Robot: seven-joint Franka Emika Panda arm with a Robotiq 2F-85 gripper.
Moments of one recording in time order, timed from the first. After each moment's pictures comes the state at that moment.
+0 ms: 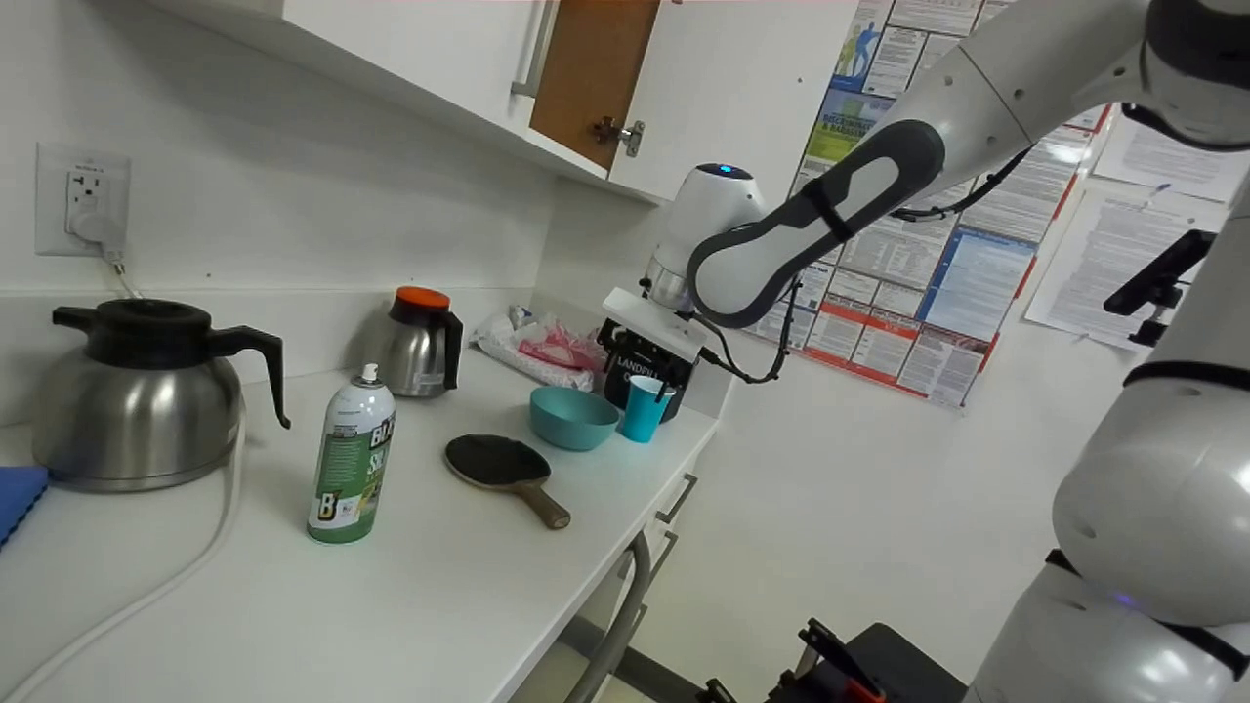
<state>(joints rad) -0.13 0.00 0.12 -2.41 -0.46 2.70 1.40</state>
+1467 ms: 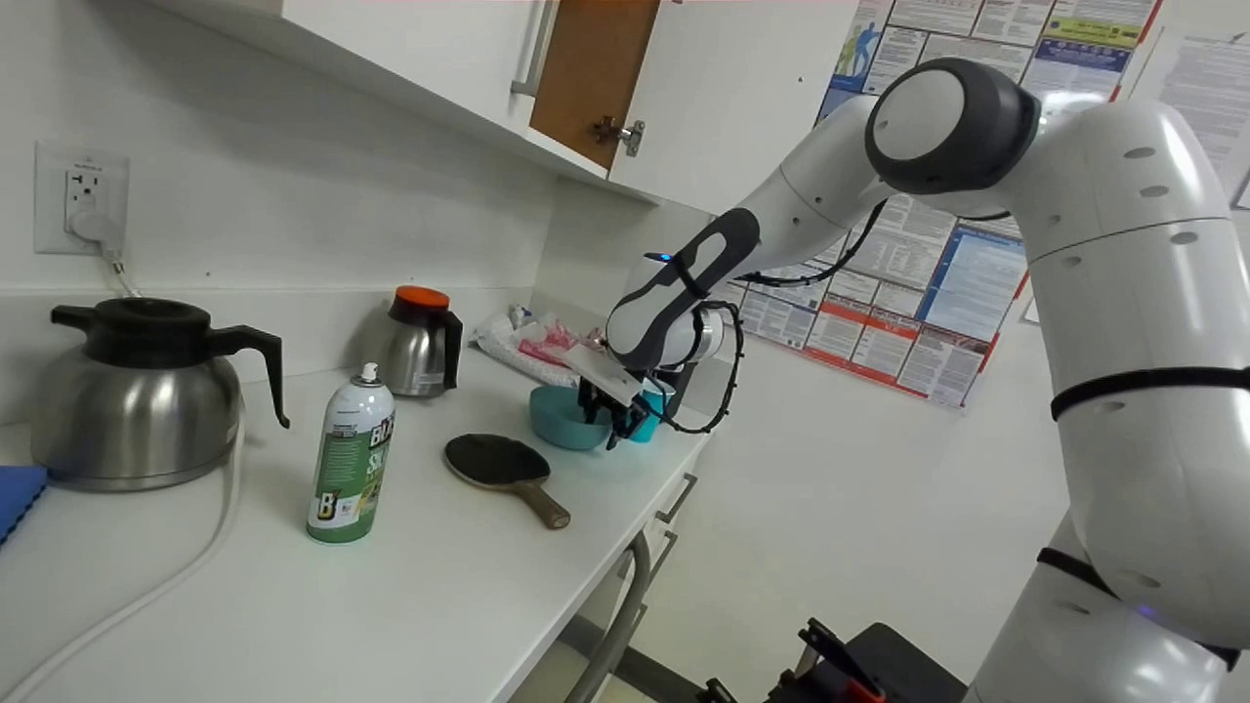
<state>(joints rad) 0.04 0.54 -0.14 -2.01 -0.09 2.75 1.26</state>
